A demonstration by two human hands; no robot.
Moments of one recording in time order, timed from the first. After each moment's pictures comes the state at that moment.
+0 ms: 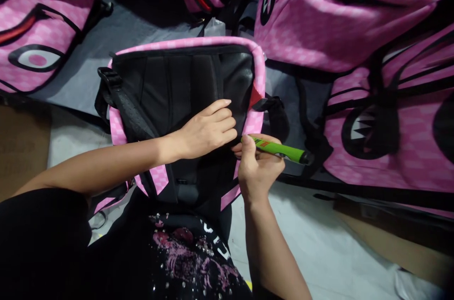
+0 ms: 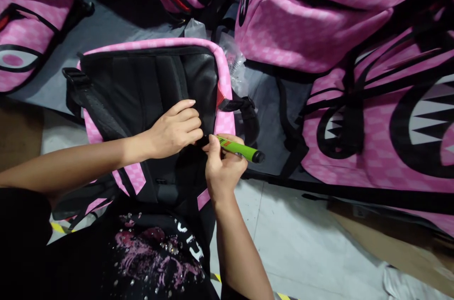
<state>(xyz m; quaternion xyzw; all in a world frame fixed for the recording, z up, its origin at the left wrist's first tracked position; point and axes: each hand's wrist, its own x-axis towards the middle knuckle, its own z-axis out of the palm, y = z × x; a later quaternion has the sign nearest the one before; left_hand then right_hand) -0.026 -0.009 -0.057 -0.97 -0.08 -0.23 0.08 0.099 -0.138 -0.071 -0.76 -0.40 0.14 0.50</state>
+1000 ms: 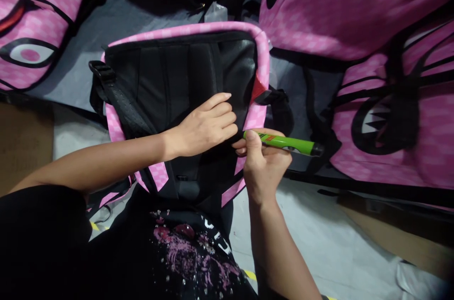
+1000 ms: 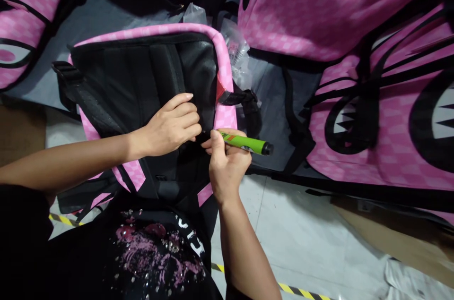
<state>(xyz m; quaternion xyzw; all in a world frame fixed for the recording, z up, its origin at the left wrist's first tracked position) -0.025 -0.009 -0.052 -0.98 -0.11 -0.17 -0.05 0.099 -0.136 -0.065 -0.74 -0.37 0.20 0.53</state>
